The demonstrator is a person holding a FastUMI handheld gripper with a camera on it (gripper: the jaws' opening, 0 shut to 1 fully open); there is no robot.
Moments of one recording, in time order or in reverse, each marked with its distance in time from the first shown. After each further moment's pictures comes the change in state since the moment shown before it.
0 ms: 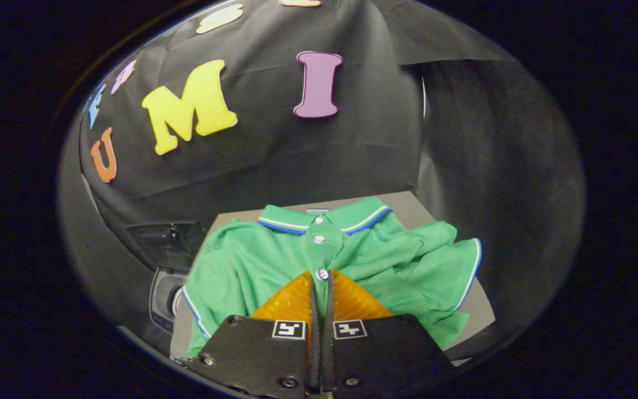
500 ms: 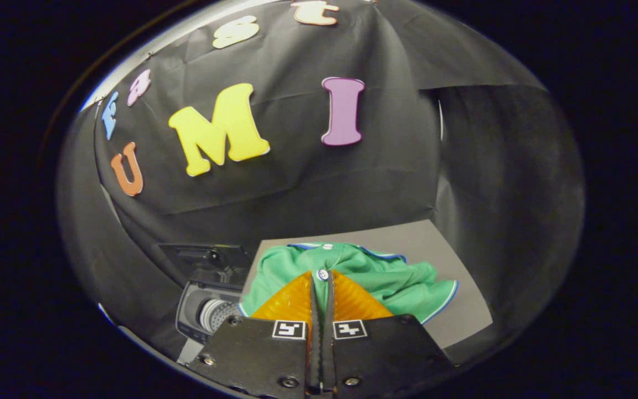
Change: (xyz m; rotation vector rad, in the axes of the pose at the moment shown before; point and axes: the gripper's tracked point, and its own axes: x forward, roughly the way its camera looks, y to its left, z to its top) arm -0.050 0.062 0.039 -0.028 -0.083 0.120
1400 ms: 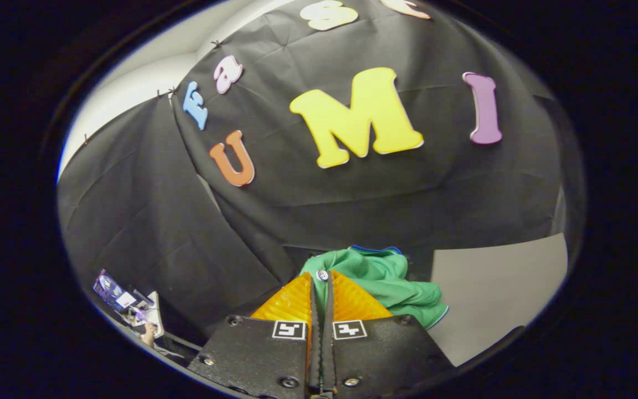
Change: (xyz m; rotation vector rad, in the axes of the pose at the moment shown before) arm 0.017 0.271 -0.012 -0.085 0.108 0.527
